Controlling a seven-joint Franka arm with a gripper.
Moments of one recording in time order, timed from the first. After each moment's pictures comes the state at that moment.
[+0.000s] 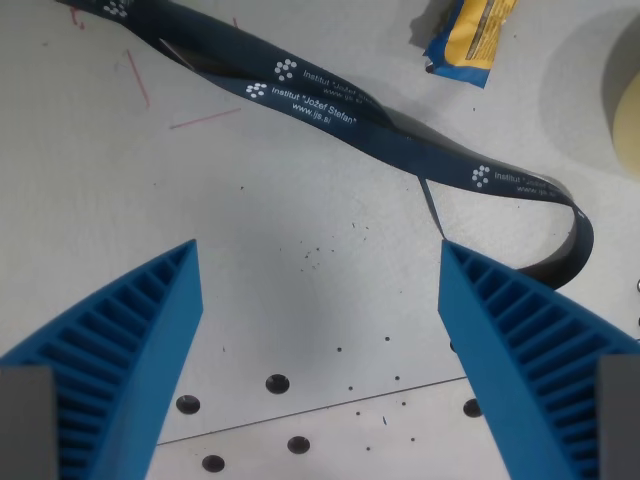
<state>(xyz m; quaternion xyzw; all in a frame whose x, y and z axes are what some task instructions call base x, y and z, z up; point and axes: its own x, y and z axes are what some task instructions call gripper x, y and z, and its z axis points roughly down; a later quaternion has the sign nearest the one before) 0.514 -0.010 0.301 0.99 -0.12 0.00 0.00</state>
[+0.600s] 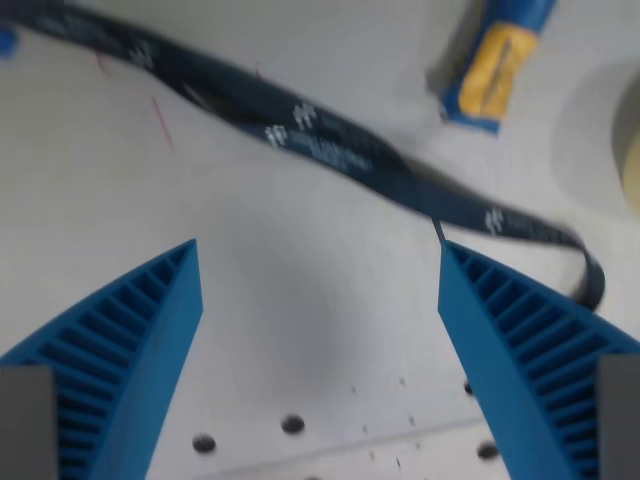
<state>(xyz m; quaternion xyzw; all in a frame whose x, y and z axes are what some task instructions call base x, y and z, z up) 0.542 -0.004 0.301 0.99 -0.11 0.02 0.00</state>
